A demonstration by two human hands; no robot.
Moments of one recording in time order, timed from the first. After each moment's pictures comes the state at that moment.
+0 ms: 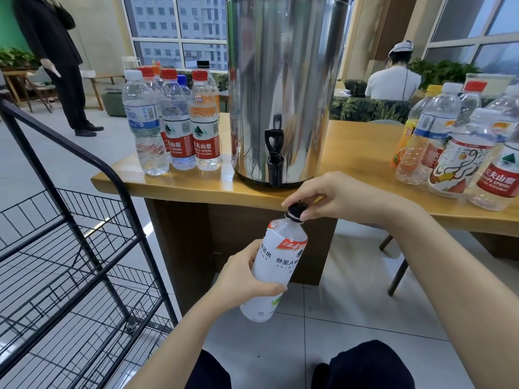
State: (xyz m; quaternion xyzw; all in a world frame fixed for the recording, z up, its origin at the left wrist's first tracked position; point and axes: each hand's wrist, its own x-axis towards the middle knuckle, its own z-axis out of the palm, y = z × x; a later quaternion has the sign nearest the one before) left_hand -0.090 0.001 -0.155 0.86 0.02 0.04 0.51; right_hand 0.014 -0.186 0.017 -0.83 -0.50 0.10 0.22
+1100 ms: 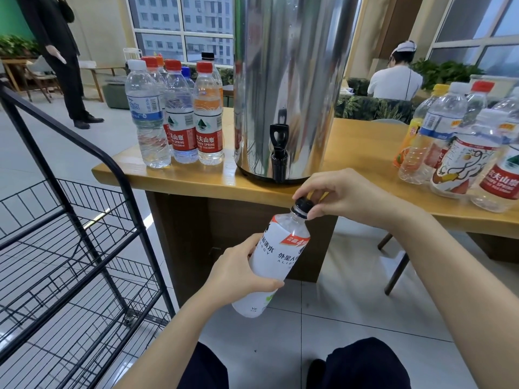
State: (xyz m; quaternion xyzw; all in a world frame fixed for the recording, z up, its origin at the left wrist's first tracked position) left_hand -0.098 0.005 -0.147 0.89 0.04 0.06 0.45; right_hand 0.024 -0.192 0.003 -0.81 -0.52 0.03 0.27
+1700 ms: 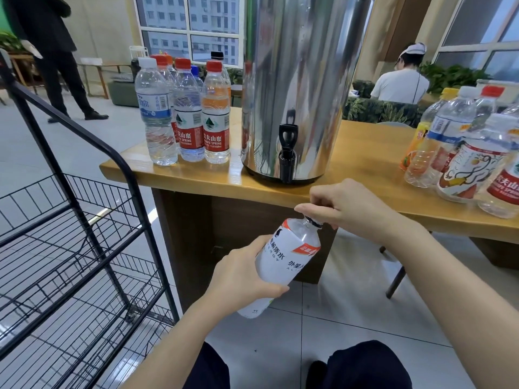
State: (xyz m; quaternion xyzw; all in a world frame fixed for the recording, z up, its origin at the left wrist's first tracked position) left_hand -0.111 0.000 -0.141 0.92 0.04 0.09 0.38; right_hand -0.001 -0.180 -0.003 -0.87 -0.46 -0.03 0.16
